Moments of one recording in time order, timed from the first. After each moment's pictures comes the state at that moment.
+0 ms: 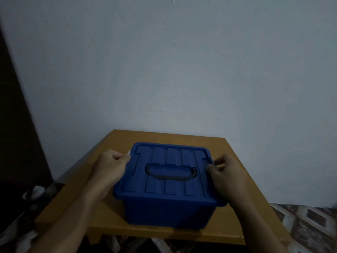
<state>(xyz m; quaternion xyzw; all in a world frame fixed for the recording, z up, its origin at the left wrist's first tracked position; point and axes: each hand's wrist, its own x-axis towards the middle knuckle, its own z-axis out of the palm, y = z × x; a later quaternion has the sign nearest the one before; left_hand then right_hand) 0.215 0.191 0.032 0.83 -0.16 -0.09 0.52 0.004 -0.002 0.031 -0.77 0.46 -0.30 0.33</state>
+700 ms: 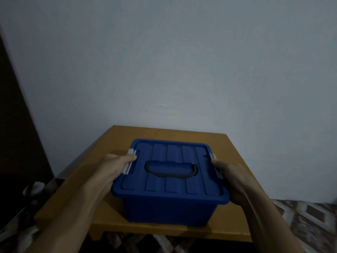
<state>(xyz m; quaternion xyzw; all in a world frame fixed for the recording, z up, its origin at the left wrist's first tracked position) 0.211 0.185 0.037 0.75 -0.09 -0.25 0.61 -0.003 -0.013 0.037 -0.60 0.43 -0.22 0.63</state>
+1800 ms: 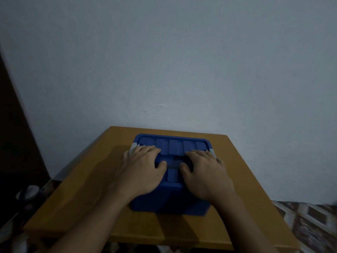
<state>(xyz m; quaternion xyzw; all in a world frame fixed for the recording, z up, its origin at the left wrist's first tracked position) 0.182 0.141 0.036 0.86 -0.46 0.03 0.21 0.041 0.022 0.044 -0.94 0.30 -0.15 0.10</state>
